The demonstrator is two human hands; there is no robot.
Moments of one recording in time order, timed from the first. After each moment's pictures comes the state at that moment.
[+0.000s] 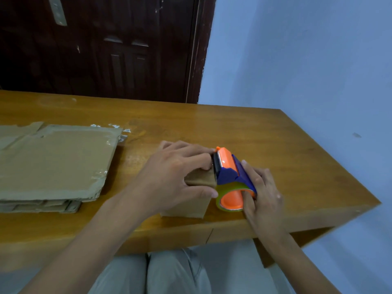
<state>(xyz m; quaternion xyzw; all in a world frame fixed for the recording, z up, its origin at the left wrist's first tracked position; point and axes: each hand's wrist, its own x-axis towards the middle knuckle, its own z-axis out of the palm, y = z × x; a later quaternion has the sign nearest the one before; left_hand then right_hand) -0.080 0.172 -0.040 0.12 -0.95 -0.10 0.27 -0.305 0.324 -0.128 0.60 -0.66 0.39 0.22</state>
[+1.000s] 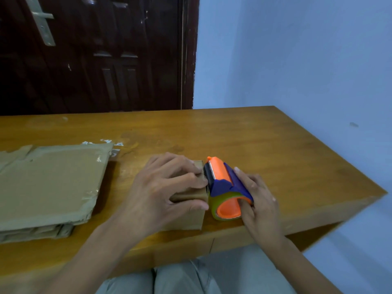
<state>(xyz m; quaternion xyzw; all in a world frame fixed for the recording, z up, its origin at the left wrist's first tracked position) -0.079 0.170 -0.057 0.04 -0.92 -0.09 0.39 -0.305 0.322 -0.142 0.60 -0.65 0.45 0.14</state>
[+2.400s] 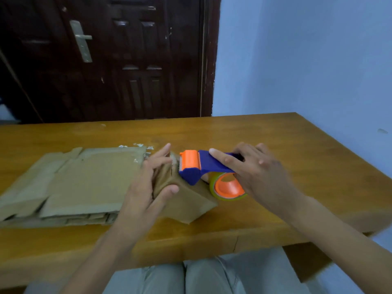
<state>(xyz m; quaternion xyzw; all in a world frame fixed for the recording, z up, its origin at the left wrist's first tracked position) -0.006 0.165 -0.069 0.20 -0.83 -0.29 0.43 -0.272 0.277 -0.033 0.71 -0.58 0.19 0.34</state>
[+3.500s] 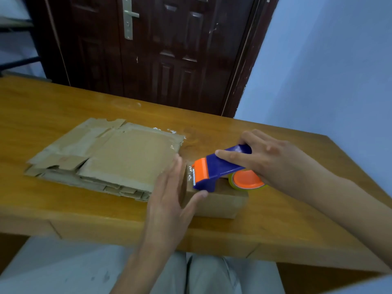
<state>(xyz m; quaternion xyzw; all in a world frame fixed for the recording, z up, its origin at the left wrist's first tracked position) 0.023 0.195 -0.104 0.44 -0.73 -0.30 0.43 -0.206 0.228 0.042 0.82 -0.50 -0.05 0.29</state>
